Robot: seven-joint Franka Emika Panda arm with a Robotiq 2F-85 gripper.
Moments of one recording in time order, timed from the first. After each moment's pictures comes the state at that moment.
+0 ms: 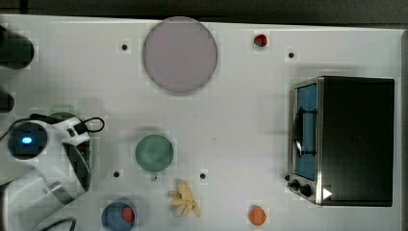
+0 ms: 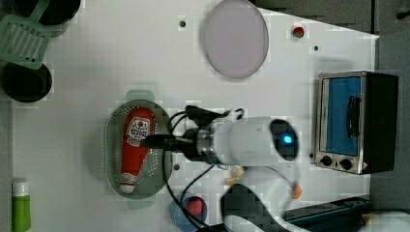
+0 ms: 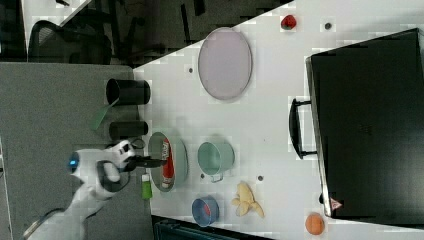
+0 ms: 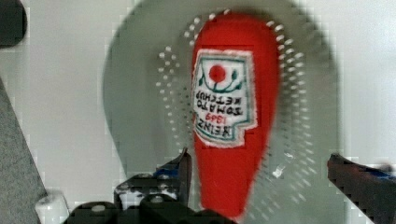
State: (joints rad) arm 0.13 0.37 0.58 -2.12 0.09 0.90 0.02
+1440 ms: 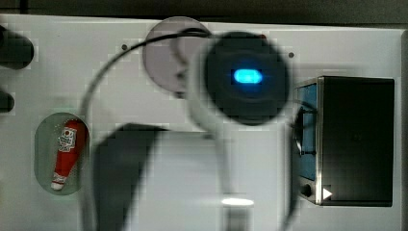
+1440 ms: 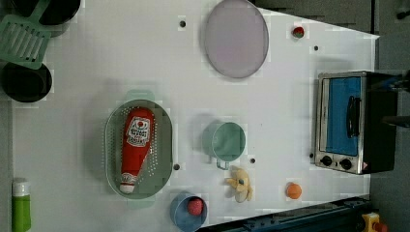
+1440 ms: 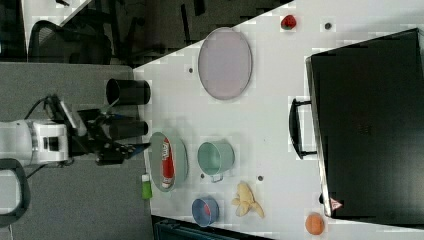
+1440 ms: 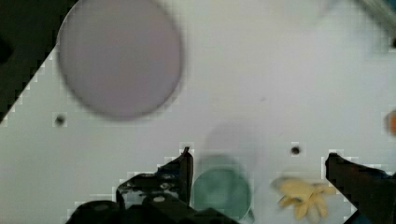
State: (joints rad) arm -0.05 -0.10 0.02 -1.81 0.06 0.14 0.08
